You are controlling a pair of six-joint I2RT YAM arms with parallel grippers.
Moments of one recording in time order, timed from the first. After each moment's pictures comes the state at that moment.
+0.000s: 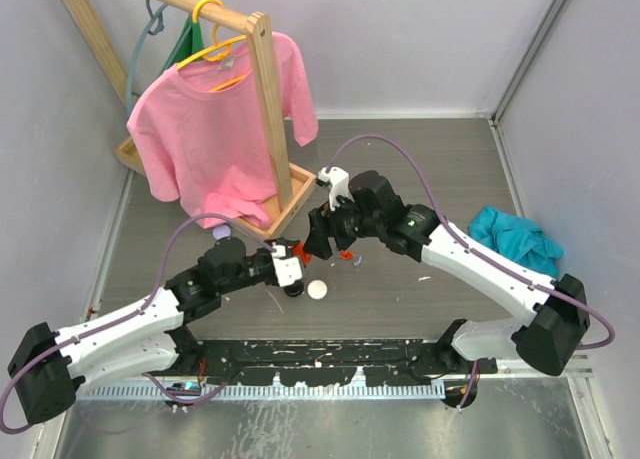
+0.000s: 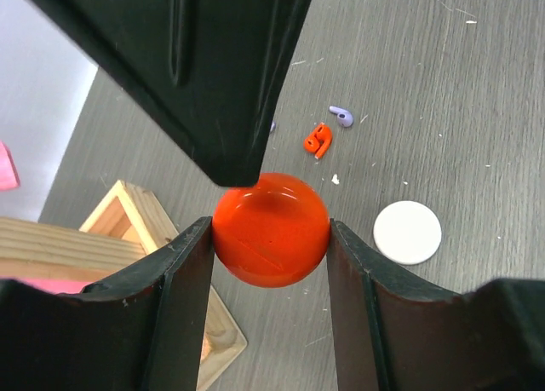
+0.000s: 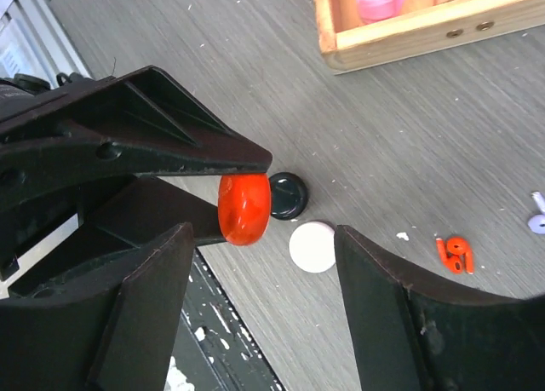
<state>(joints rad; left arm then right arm) -0.89 0.88 0.48 0.13 0.21 0.58 0.80 1.26 1.08 -0.40 -0.31 0.25</state>
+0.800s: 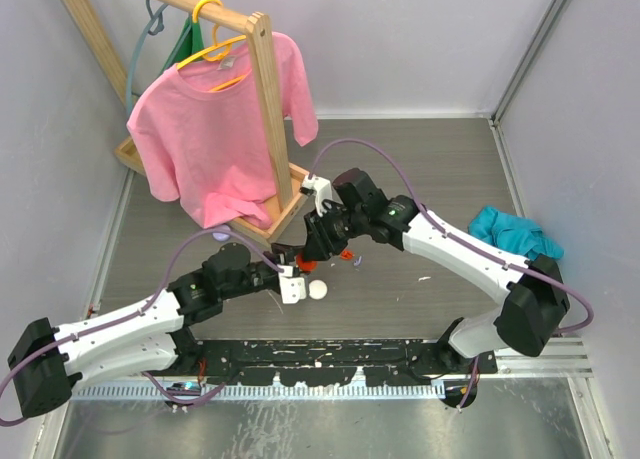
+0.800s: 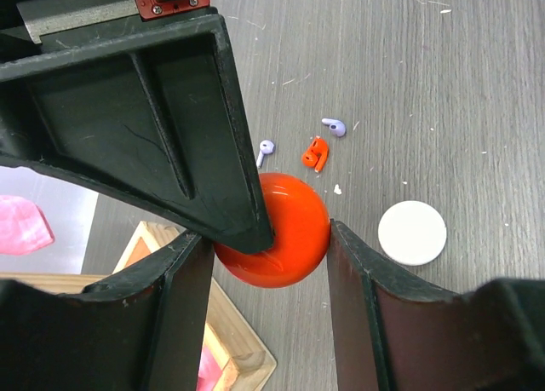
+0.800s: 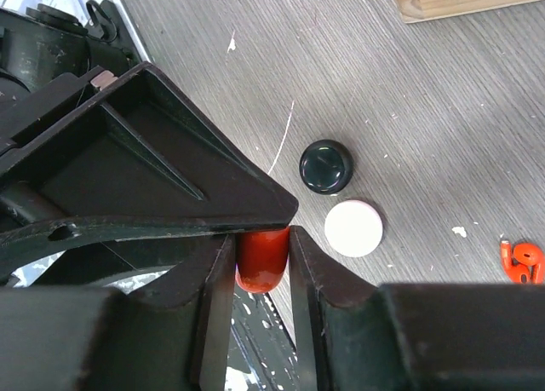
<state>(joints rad) -0.97 0.88 0.48 0.14 0.21 0.76 0.80 1.41 1.16 -0.50 -0.51 0.20</state>
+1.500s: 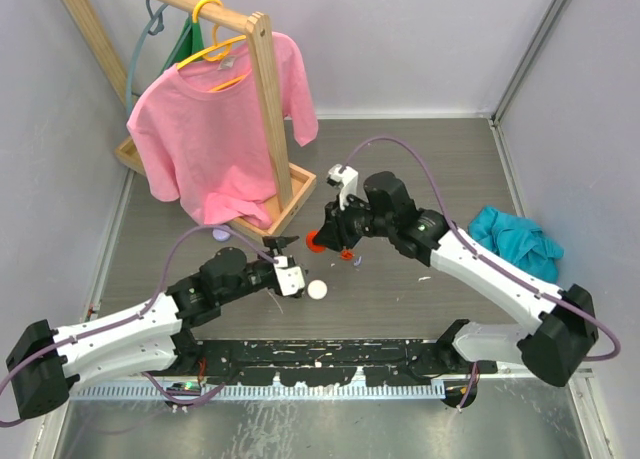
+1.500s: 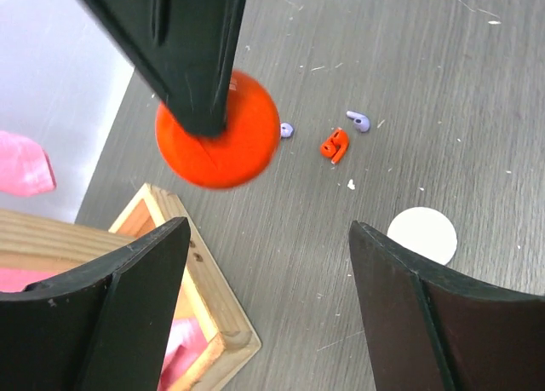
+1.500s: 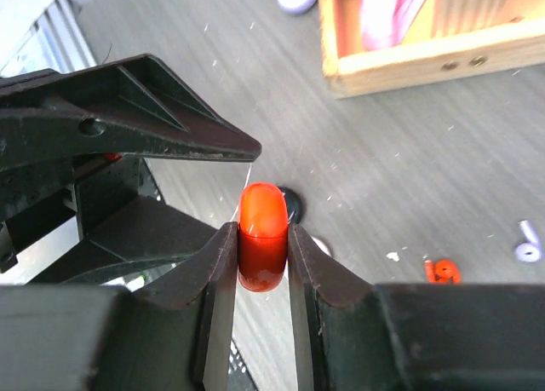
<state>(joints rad) -0.98 0.85 0.43 0.19 0.10 0.66 0.74 1.24 1.03 -0.33 -0.44 0.20</state>
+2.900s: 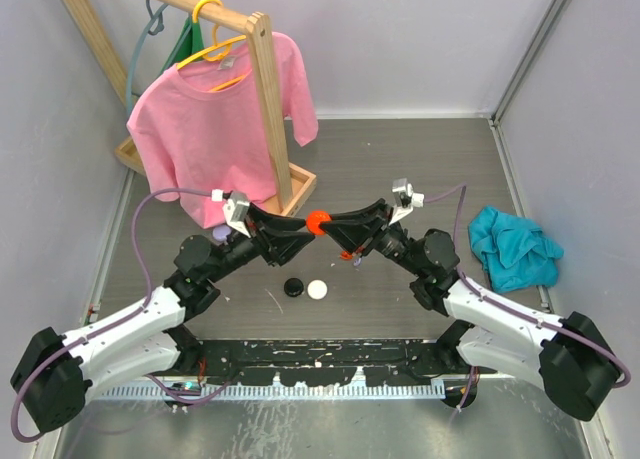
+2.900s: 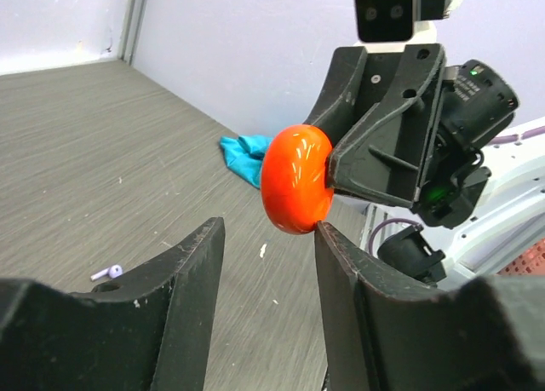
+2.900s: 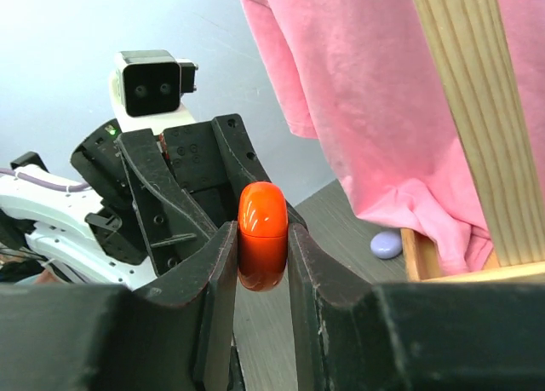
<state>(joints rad) -0.76 0.89 0.42 0.73 0.30 -0.50 0.73 0.98 0.42 0.94 -0.32 0.65</state>
